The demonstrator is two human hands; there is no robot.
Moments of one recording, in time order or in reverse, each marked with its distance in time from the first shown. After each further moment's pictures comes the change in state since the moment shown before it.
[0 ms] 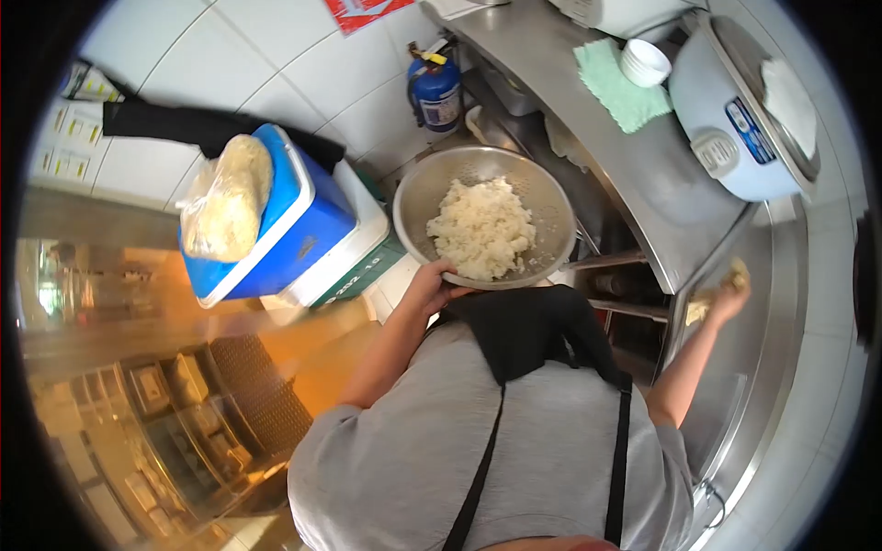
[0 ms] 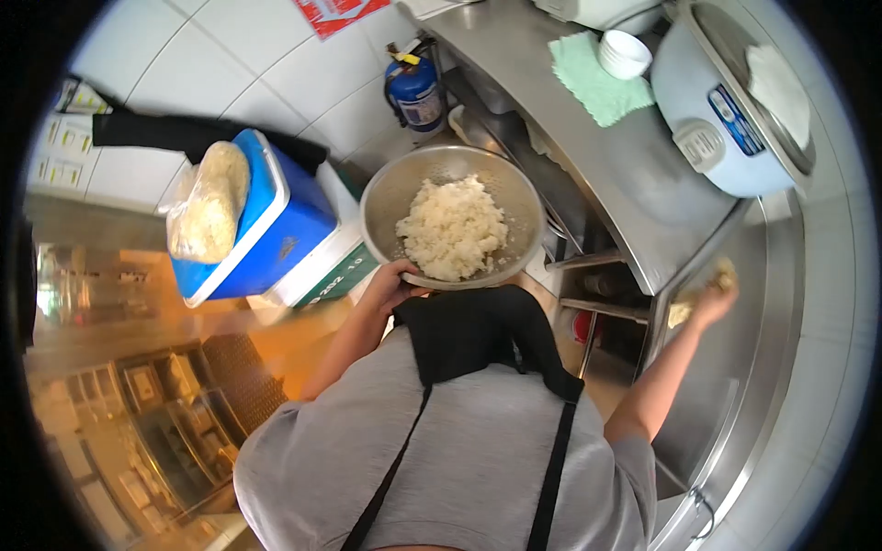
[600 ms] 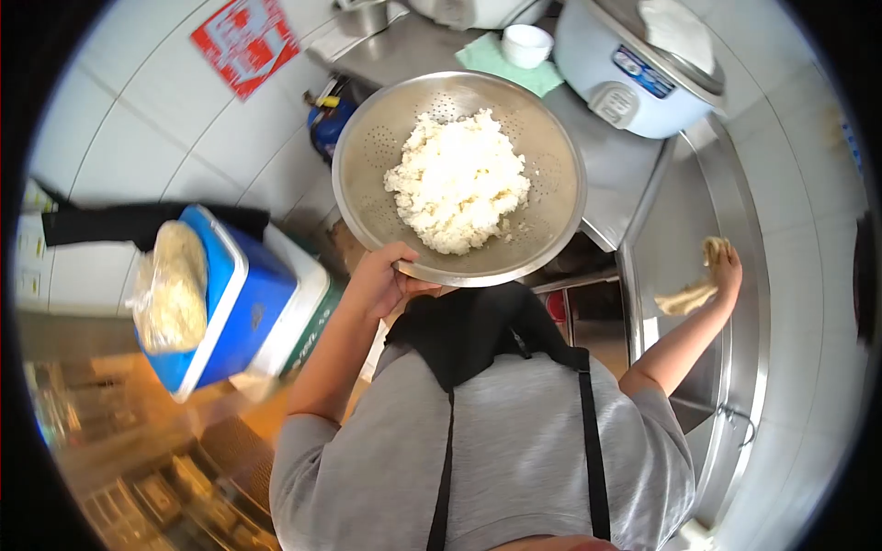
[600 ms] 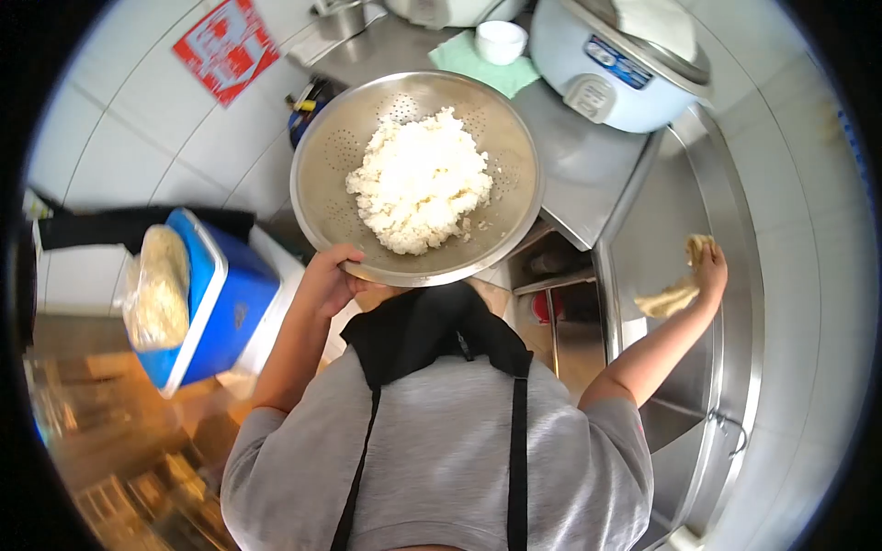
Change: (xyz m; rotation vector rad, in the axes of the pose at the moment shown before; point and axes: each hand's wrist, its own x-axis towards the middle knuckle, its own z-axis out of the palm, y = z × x) left_hand -0.037 0.069 0.097 0.202 -0.383 0.022; right_hand 0.049 -0.007 -0.154 -0.400 -0.201 0.259
